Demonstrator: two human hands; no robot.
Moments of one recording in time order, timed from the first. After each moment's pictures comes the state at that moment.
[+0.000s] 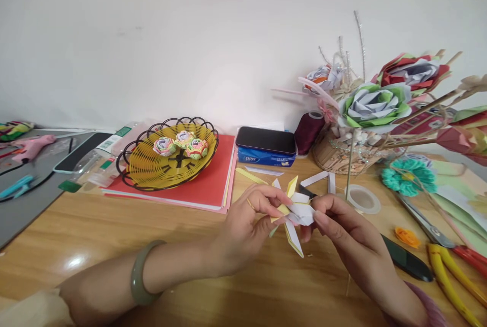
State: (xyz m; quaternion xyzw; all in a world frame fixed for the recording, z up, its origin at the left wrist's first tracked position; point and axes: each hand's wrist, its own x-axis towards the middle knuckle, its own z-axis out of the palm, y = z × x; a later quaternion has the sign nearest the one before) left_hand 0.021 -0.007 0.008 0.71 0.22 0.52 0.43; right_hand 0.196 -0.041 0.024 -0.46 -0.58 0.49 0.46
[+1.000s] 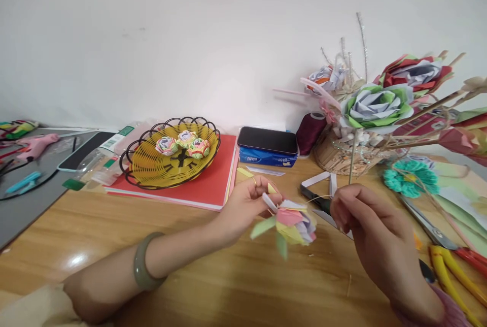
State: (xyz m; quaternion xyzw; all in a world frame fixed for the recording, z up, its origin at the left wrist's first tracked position) left_hand 0.026 0.012 0.021 0.43 0.34 0.39 0.74; right_hand 0.207 -0.034 0.027 -0.53 -0.52 0.38 0.55
